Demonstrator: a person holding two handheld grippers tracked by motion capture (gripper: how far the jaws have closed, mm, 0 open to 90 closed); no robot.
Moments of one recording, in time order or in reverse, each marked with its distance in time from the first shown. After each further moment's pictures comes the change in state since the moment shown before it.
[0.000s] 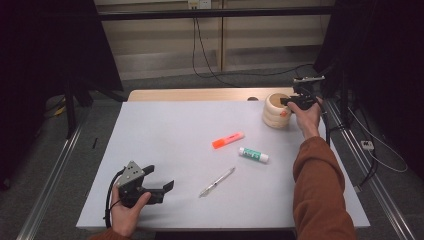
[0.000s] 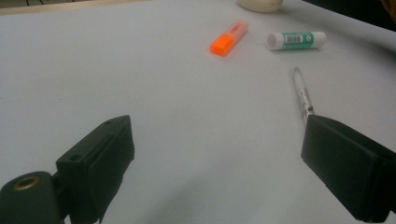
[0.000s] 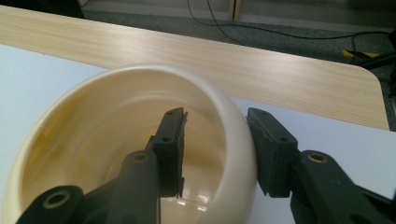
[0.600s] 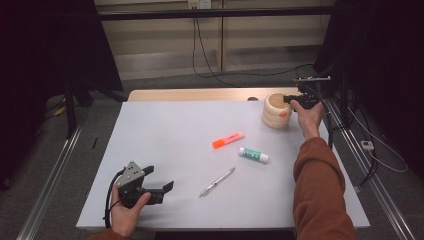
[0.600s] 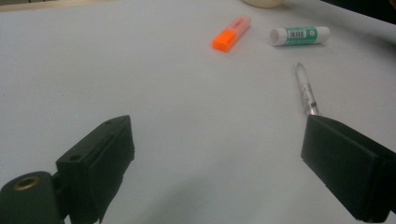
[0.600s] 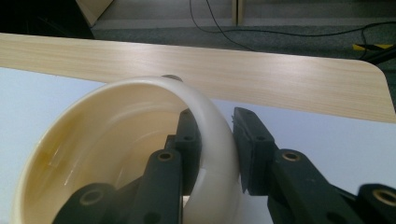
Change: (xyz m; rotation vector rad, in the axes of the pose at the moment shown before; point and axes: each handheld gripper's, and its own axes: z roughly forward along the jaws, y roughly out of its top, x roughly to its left) left arm 0.000 0.000 0.000 0.012 0.006 0.012; right arm -0.008 -0.001 -0.005 -0.034 0.033 0.088
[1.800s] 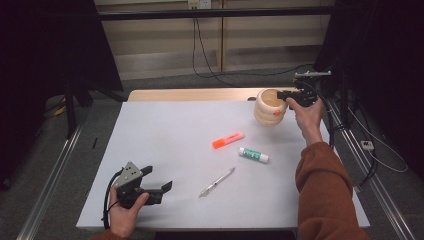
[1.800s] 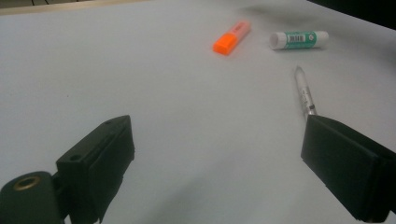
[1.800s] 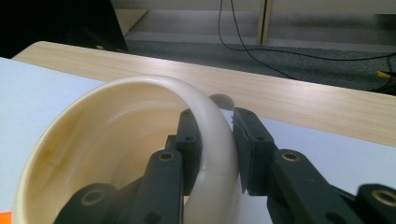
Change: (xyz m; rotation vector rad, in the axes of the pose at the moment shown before) left arm 0.000 0.000 -0.004 -0.009 0.005 -0.008; right arm 0.049 0.016 -0.048 -0.060 0.089 -0.067
